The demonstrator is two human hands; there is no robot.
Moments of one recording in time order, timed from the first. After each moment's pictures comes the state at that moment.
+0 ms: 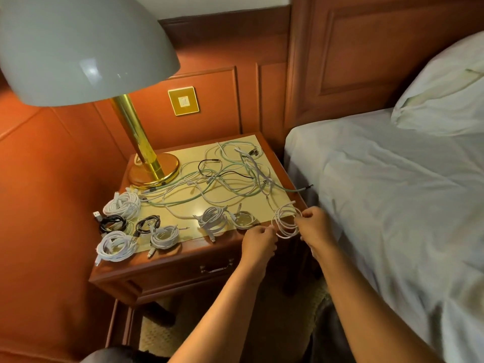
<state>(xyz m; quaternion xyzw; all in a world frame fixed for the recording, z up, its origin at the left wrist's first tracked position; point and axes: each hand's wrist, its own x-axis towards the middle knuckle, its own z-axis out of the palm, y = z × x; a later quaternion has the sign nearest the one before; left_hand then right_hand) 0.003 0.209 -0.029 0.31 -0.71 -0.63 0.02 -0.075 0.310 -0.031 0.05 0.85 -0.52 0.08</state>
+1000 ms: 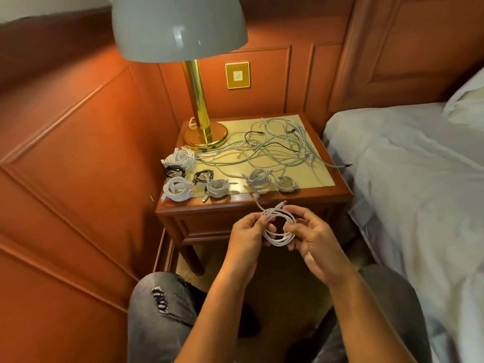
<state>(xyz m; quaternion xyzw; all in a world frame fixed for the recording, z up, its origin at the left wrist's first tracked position) 0.171 0.175 0.003 0.24 -0.61 -0.74 0.15 0.097 0.297 -0.001 -0.11 0.60 -0.74 0.31</state>
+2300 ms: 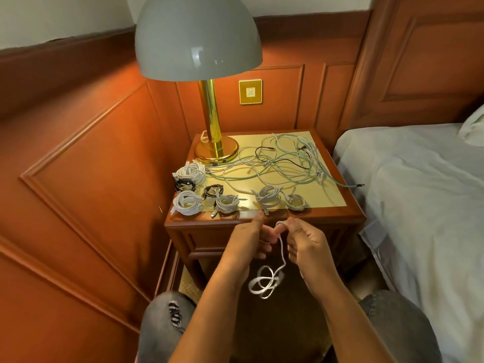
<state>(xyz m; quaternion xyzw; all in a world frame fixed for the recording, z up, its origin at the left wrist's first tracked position) 0.161 0.143 0.029 0.30 -0.65 -0.69 0.08 0.109 0.263 0.027 -0.20 0.71 -0.65 0.20</state>
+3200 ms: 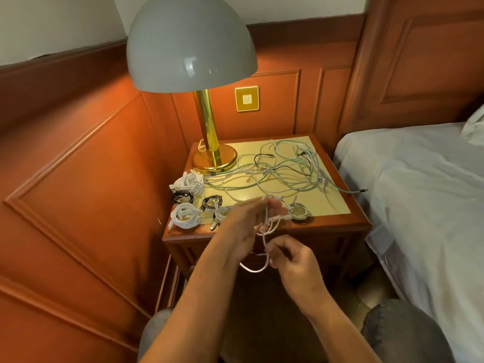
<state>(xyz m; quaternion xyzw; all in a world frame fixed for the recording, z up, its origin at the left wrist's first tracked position) 0.122 0.113 0.071 0.22 -0.55 -0.80 0.08 0.109 0.244 0.010 -0.25 0.70 -0.65 0.17</state>
